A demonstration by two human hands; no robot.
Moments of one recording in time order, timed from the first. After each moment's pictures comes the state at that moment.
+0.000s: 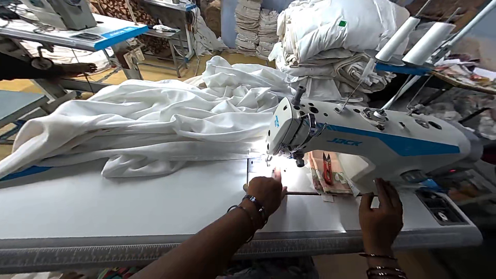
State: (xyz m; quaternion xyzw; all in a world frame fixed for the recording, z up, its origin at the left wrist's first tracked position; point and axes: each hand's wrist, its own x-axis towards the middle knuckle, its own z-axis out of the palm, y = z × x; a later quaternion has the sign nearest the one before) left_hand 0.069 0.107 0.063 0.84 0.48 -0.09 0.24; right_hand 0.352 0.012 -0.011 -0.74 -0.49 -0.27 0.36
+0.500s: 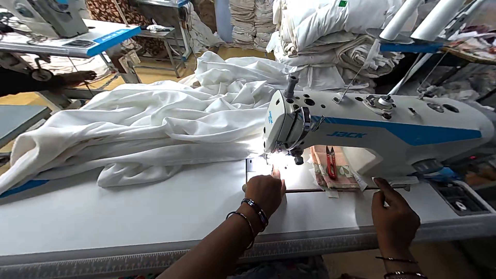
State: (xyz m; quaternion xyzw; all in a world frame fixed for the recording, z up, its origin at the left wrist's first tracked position) left_hand 0.074 0.109 0.059 0.83 0.51 -0.10 0.21; right_hand 0.352 0.003 -0.013 -0.77 -0.48 -0.22 0.36
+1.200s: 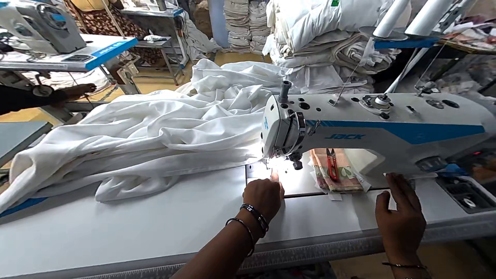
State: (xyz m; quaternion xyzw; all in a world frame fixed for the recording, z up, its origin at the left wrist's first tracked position) left_hand 0.075 0.114 0.062 0.83 0.51 -0.12 0.19; right_hand 0.357 0.004 -0.018 -0.73 -0.50 -0.26 0.38
